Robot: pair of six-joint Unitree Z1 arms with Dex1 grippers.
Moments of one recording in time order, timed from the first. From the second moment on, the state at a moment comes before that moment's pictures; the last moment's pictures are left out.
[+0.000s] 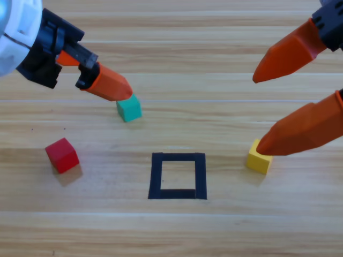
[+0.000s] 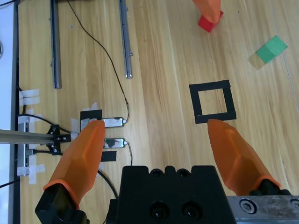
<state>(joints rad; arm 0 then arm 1) -0.82 1.43 -1.25 0.66 0.05 -0.10 0.99 1.53 -1.53 0.90 0.37 -0.33</state>
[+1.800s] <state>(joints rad) -0.52 1.81 -1.32 0.93 0.11 -0.73 0.84 2.03 -1.52 0.92 -0.09 -0.29</state>
